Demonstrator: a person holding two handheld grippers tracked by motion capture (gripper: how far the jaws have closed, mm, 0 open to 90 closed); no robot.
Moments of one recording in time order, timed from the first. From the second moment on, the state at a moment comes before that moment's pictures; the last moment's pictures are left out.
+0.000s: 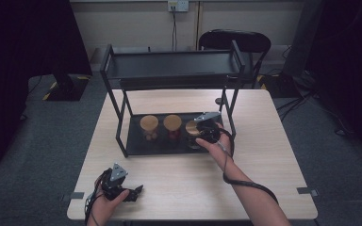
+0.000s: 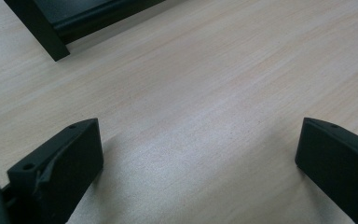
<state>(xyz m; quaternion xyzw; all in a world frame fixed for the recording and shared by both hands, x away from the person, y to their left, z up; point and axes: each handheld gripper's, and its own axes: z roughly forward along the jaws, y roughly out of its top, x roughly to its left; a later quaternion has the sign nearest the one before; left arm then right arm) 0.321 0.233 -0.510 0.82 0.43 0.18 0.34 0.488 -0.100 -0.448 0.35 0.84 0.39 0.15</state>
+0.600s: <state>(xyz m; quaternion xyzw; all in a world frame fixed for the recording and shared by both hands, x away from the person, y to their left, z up) 0.321 0.233 -0.510 0.82 0.43 0.18 0.34 0.500 -0.094 -0.457 0.35 0.84 0.38 0.16</state>
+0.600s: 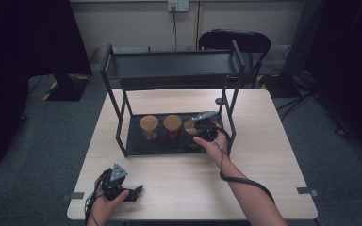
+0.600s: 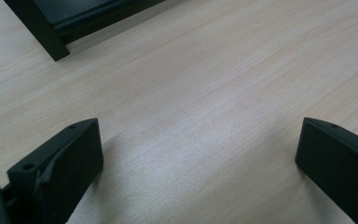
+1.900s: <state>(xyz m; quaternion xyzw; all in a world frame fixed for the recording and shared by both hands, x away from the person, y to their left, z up) 0.321 0.233 -0.510 0.82 0.43 0.18 0.34 0.515 -0.094 -0.468 0.37 0.83 0.38 0.16</state>
